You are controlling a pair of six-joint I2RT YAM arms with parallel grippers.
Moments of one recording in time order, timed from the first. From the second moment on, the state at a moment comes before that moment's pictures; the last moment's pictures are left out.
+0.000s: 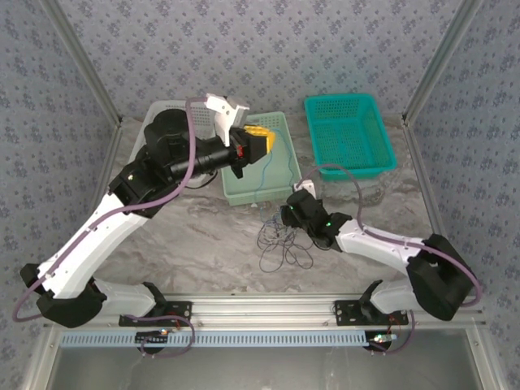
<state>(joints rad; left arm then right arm) -0.85 1.28 1.68 -0.45 0.29 -0.25 0.78 1.35 0.69 -0.17 0.41 0.44</state>
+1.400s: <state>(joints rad) -0.44 1.56 1.60 -0.37 0.41 -0.42 0.65 1.09 0.58 -0.40 0.28 0.53</state>
